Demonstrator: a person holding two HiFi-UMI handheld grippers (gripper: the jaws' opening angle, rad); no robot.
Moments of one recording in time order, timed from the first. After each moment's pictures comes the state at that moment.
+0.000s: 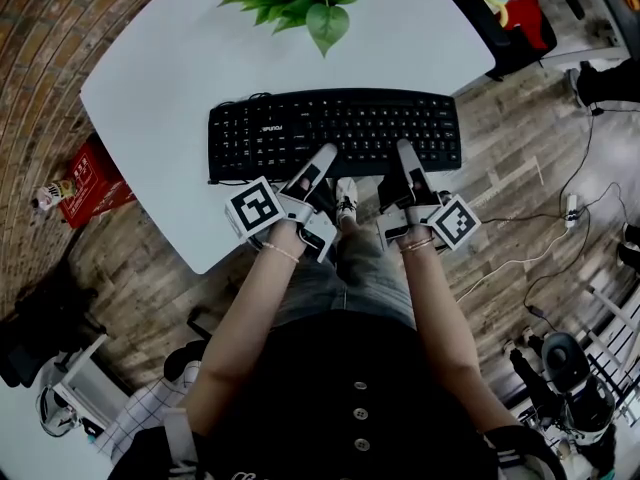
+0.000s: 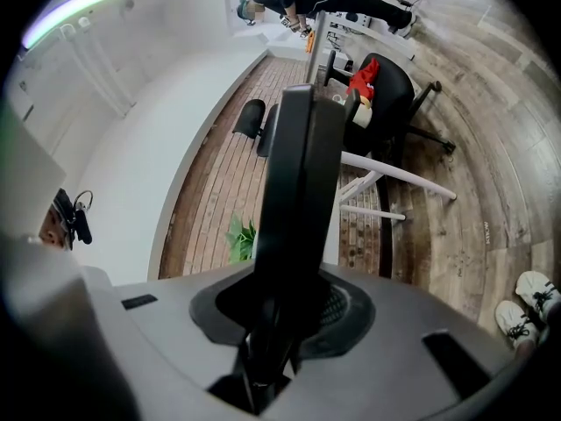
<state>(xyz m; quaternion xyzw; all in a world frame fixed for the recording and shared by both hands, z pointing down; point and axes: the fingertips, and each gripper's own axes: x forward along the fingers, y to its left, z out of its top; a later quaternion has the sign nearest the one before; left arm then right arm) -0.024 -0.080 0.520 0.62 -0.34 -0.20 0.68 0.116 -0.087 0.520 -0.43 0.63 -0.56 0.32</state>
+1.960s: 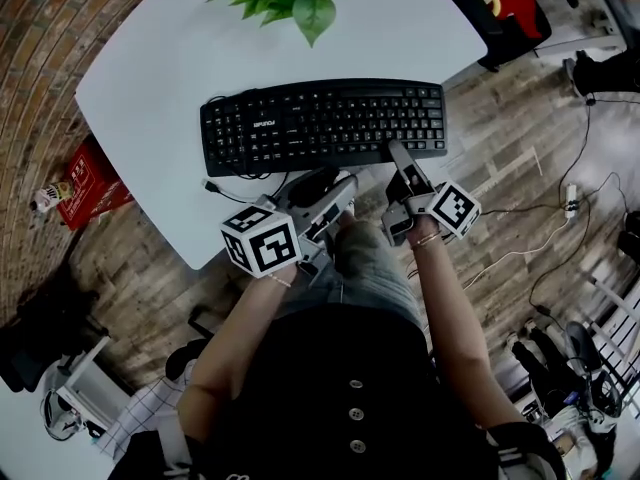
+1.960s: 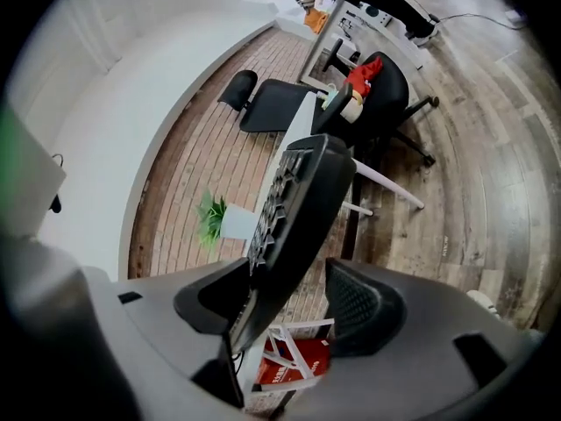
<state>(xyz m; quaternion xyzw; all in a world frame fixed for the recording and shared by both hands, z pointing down) 0.014 -0.024 0.474 0.81 -0.29 -0.01 0.51 0.126 -0.064 0.561 -0.46 0.63 -0.59 0.19</state>
